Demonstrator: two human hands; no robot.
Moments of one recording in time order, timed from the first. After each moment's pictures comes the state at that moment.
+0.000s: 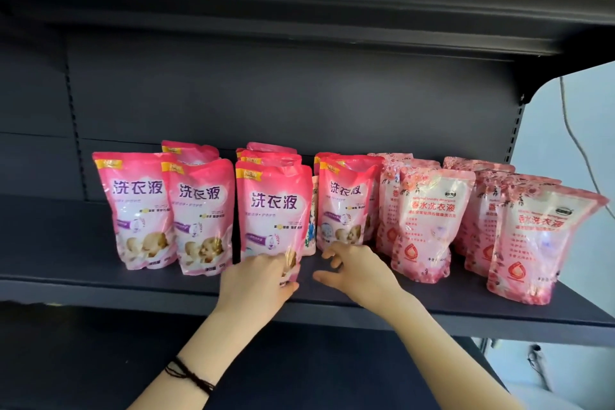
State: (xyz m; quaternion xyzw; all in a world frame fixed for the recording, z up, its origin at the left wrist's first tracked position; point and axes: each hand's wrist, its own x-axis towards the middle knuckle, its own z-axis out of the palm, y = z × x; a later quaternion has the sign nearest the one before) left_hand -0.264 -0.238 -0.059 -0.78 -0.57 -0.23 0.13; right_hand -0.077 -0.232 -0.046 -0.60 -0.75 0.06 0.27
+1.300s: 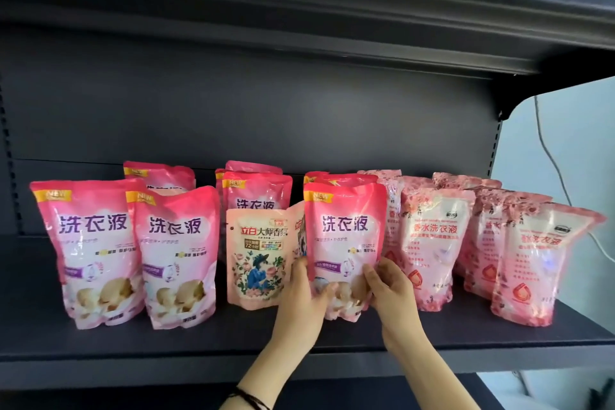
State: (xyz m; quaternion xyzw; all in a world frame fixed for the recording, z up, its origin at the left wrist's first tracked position) left_hand -0.204 -0.159 -0.094 -0.70 -0.41 -0.51 -0.27; right_hand -0.066 -0.201 -0.071 -0.51 -0.44 0.29 0.68
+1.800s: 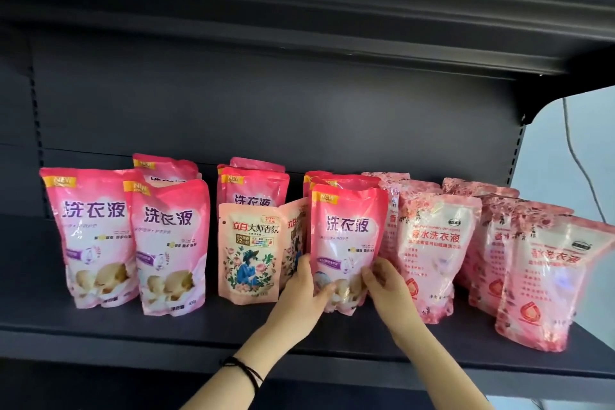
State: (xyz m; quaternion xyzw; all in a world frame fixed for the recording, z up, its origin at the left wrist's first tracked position) left_hand -0.180 -0.144 -0.089 -0.76 -0.46 -0.40 -0.24; right_hand -0.017 -0.172 -0.073 -0.59 -0.56 0.25 0.53
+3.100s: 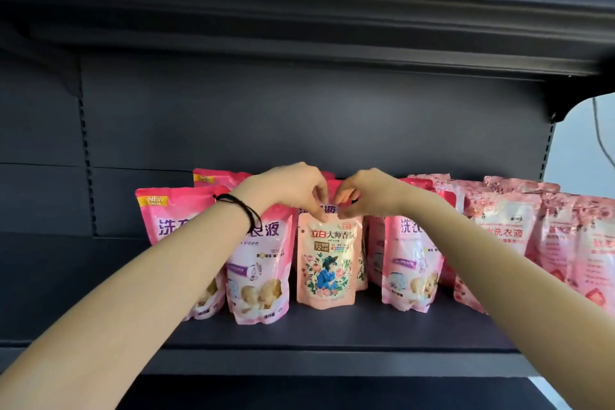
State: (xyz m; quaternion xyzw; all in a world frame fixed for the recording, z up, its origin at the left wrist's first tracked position) left_hand -0.338 -0.110 0.109 -0.91 -0.40 -0.11 0.03; right_hand -0.171 -0.153 0.105 -0.57 -0.81 -0.05 0.12
